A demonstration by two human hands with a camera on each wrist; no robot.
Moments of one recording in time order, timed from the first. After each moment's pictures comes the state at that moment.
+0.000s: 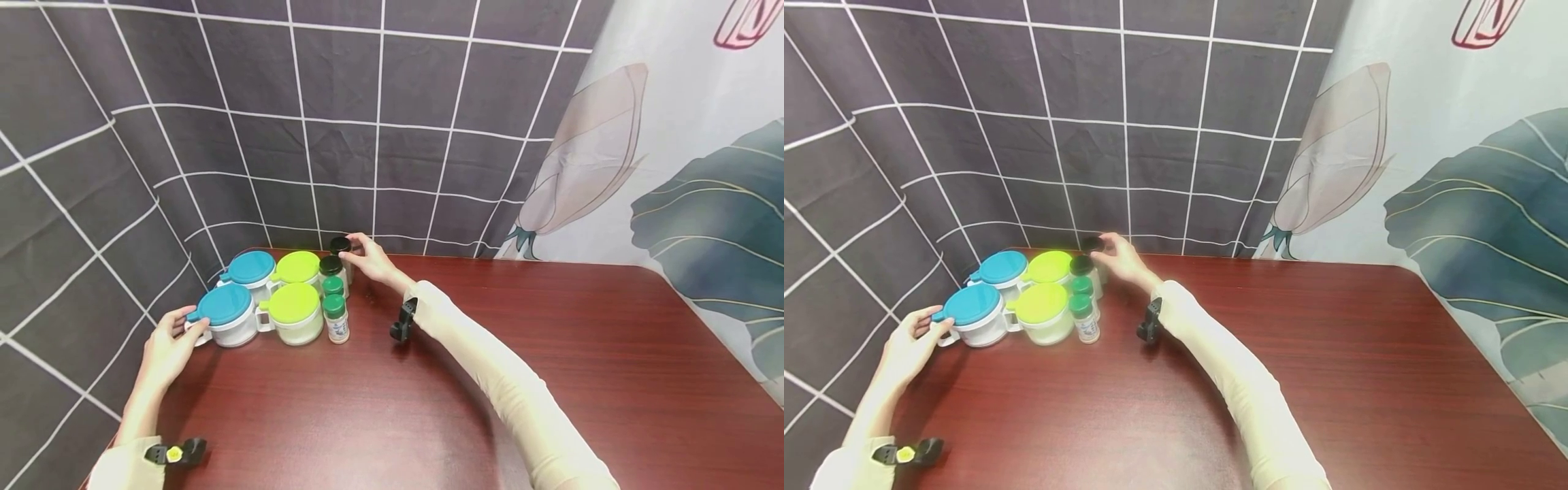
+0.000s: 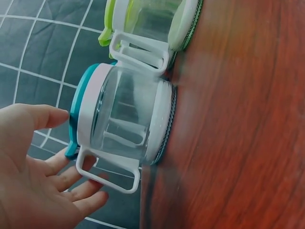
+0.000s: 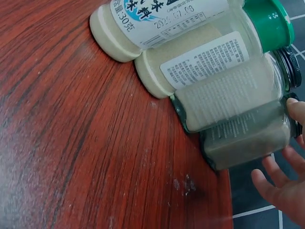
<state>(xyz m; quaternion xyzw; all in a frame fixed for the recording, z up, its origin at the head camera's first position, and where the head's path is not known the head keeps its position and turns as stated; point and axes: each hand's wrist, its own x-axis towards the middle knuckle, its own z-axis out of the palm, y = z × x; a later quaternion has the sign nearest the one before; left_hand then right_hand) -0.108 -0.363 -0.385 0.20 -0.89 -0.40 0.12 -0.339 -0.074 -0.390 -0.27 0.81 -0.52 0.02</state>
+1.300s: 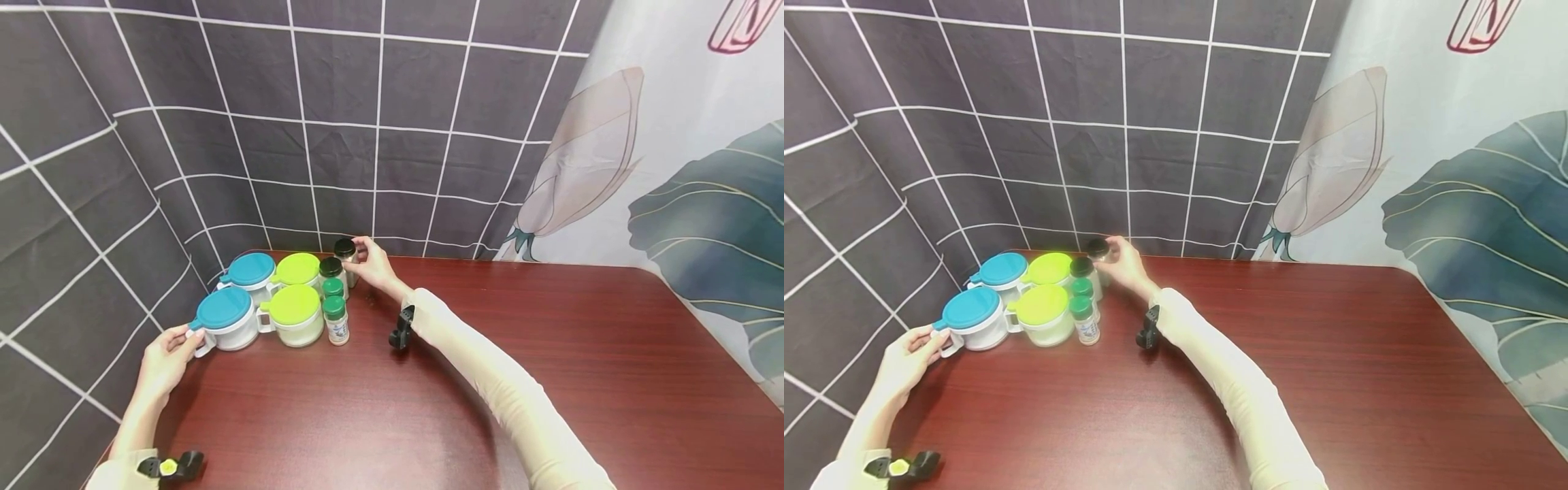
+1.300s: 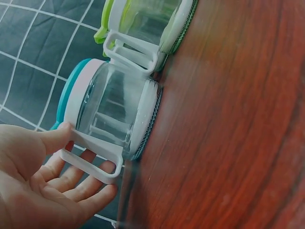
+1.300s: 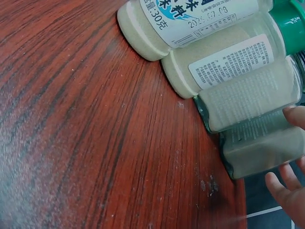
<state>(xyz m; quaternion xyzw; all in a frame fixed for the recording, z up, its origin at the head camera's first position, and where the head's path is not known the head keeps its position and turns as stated) -0.101 -0.373 -0.406 0.20 -0.83 -0.52 0.11 -0.336 -0.073 -0.404 -0.25 0.81 -0.53 -0.04</state>
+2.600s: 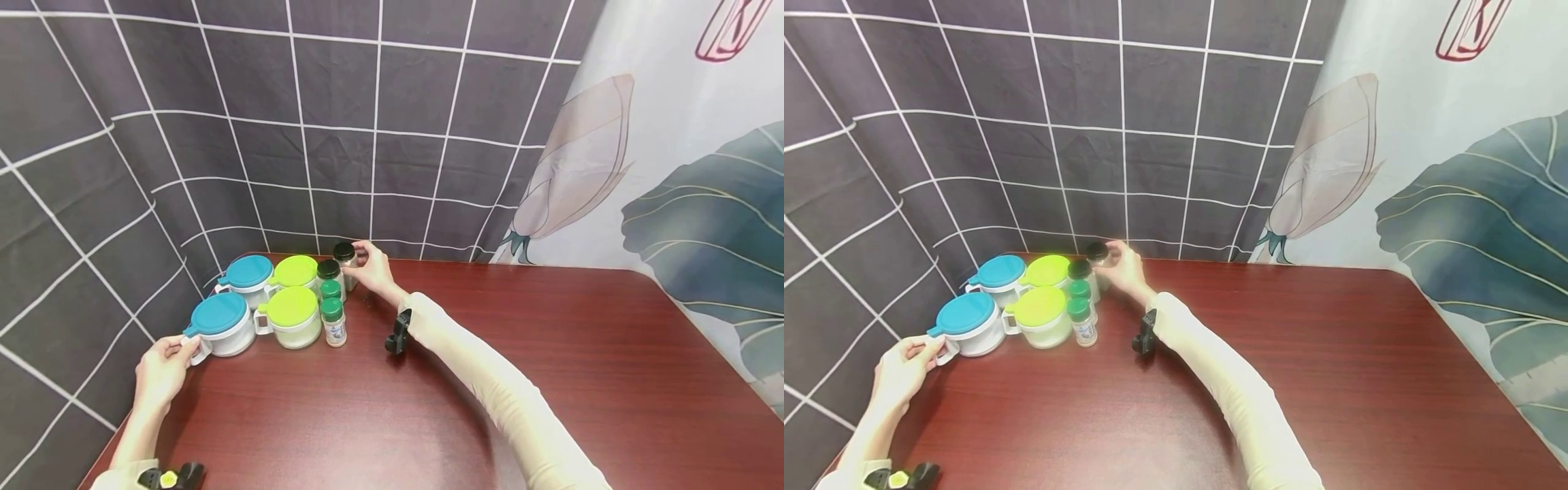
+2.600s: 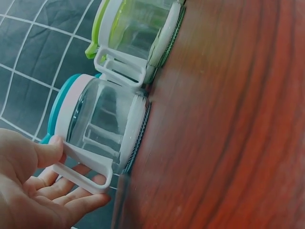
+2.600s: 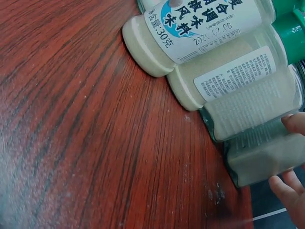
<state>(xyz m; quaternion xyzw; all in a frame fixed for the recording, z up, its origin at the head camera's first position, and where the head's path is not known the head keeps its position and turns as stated) -0.092 -0.361 -0.402 0.27 -0.86 -0.40 0.15 -0.326 -0.070 -0.403 -0.23 0.81 -0.53 -0.09</state>
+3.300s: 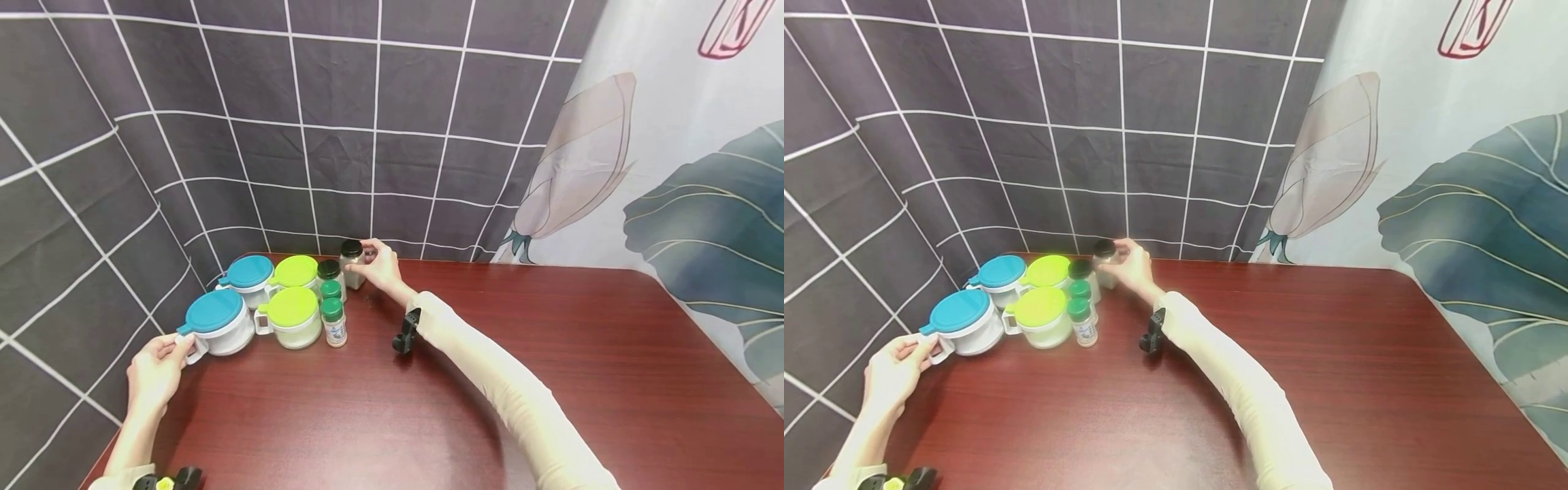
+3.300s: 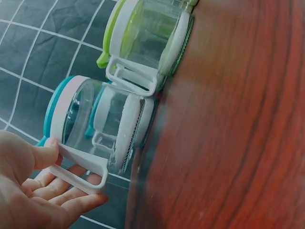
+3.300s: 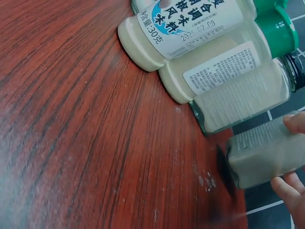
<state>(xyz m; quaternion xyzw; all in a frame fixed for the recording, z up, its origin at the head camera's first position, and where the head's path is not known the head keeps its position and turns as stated) -0.082 -0.354 -0.390 0.29 -0.84 -0.43 0.16 -0.328 -0.058 -0.399 -0.20 0.80 -0.55 -0.10</state>
